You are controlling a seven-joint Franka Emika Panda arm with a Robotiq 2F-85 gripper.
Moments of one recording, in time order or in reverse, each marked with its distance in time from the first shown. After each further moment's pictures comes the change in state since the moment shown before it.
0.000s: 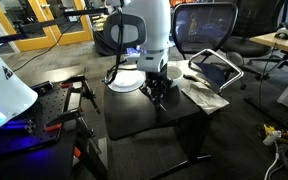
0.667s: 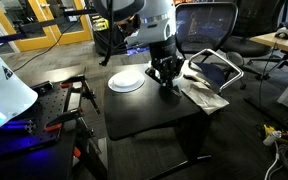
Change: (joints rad) arm 0.172 -0.200 -0.229 -0.084 -0.095 0.004 0.037
